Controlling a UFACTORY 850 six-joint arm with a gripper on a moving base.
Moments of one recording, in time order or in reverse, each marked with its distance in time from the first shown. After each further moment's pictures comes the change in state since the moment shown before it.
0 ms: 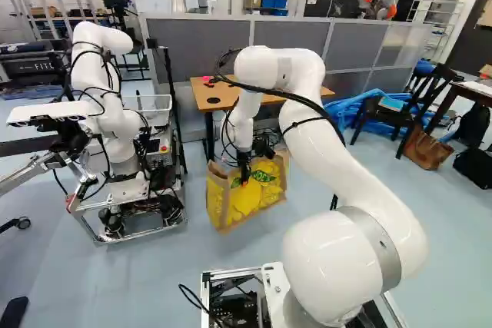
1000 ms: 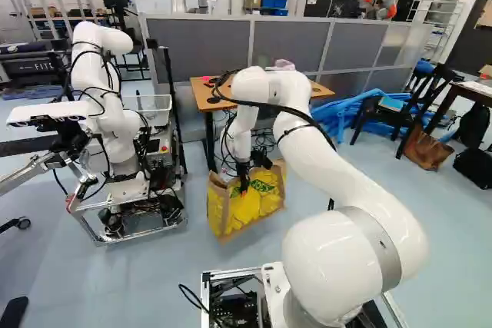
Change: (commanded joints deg) arm 0.1 -10.8 -7.8 0.0 0.0 0.0
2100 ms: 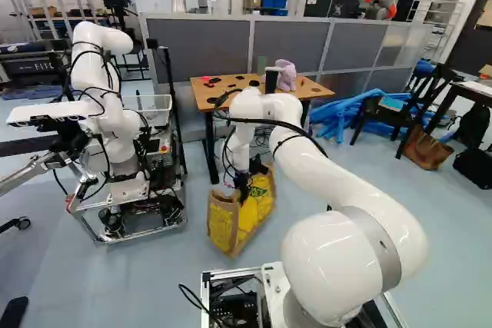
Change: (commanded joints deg) arm 0.0 -12.0 -10.2 0.0 0.0 -16.8
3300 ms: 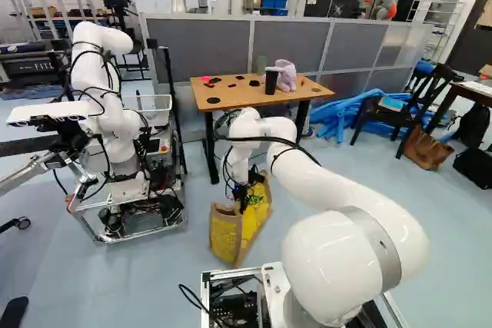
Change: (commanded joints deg) arm 0.0 -13.3 -12.9 0.0 0.0 -12.7
